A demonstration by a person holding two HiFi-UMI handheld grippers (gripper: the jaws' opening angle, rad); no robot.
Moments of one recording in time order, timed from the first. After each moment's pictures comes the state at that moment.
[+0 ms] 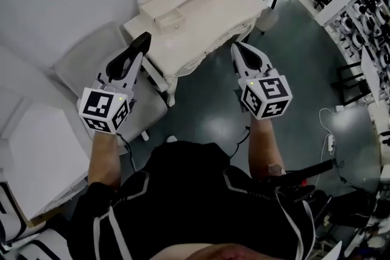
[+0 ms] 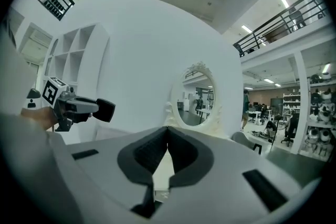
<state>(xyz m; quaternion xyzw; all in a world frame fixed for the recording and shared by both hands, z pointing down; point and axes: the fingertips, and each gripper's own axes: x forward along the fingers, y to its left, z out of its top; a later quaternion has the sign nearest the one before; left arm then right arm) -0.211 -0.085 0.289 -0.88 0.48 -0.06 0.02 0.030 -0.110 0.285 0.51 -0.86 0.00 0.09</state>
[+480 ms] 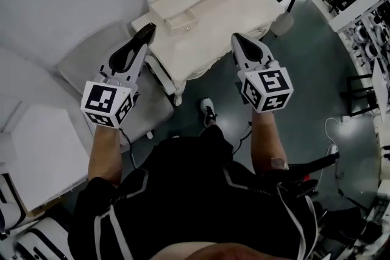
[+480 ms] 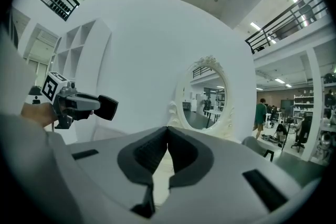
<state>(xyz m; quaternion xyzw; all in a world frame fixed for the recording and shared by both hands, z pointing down) -0.222 -0.161 0.288 -0.86 0.50 -0.06 0.03 -0.004 -0.204 0.293 0.47 -0.88 -0.01 0.10</state>
